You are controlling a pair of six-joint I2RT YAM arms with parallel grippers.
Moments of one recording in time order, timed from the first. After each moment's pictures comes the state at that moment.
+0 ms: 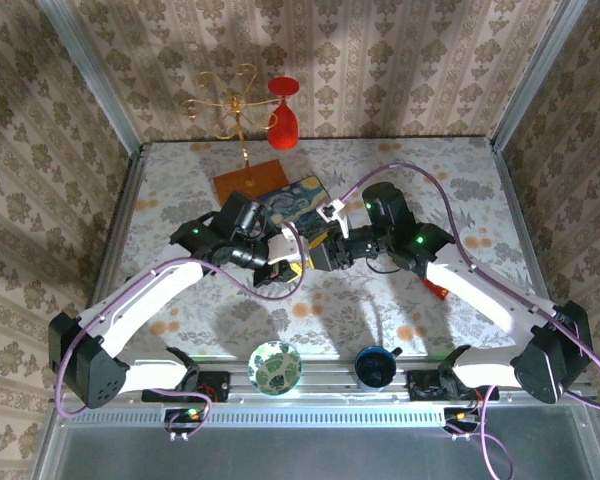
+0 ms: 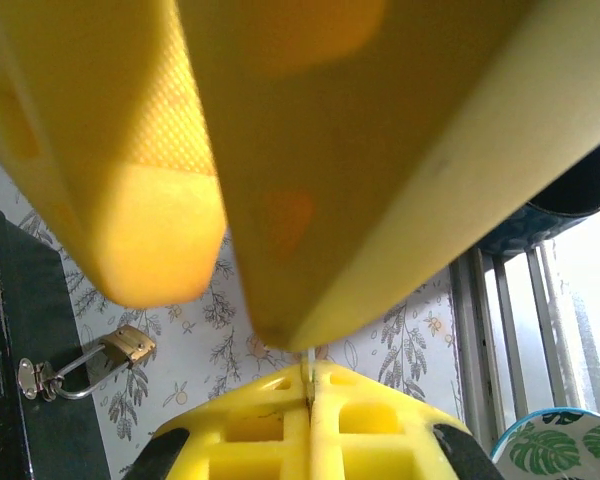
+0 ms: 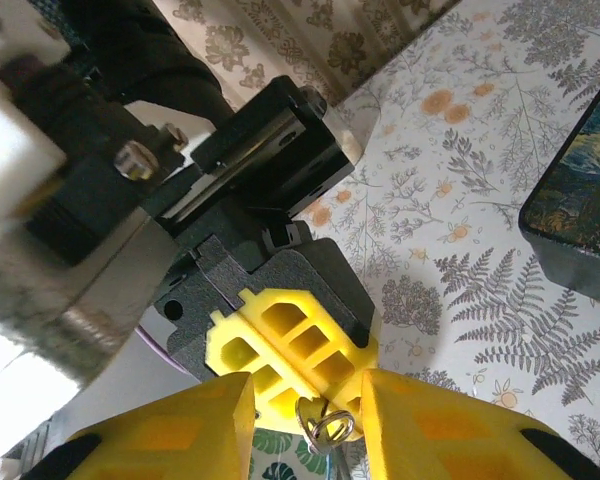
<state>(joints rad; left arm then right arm) -0.71 1.26 1.13 -0.81 0.66 0.67 0.62 1.29 1.06 -0.32 -0.78 0.23</state>
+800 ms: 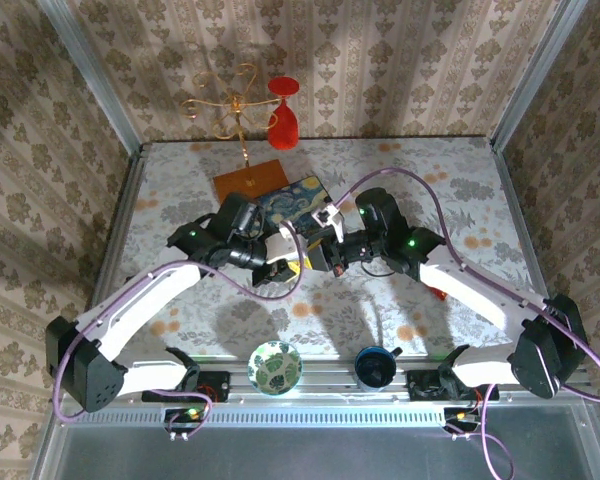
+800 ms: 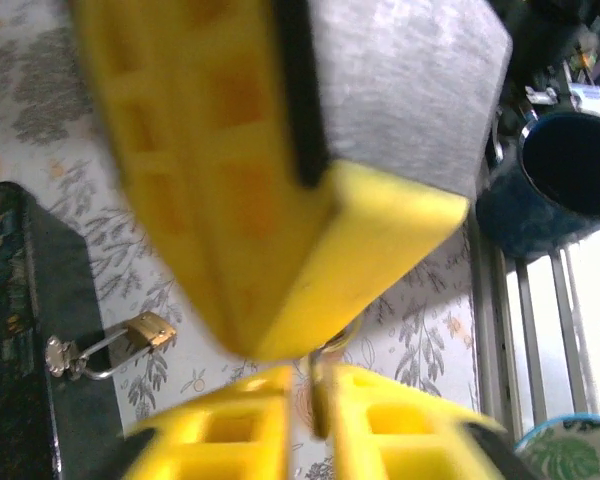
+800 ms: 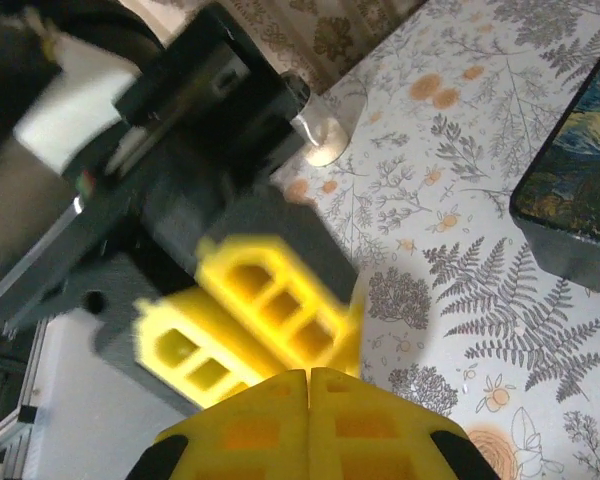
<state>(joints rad) -0.69 1.22 1.10 -0.76 0.62 0.62 0.63 1.31 1.00 -0.25 -0.74 0.25</state>
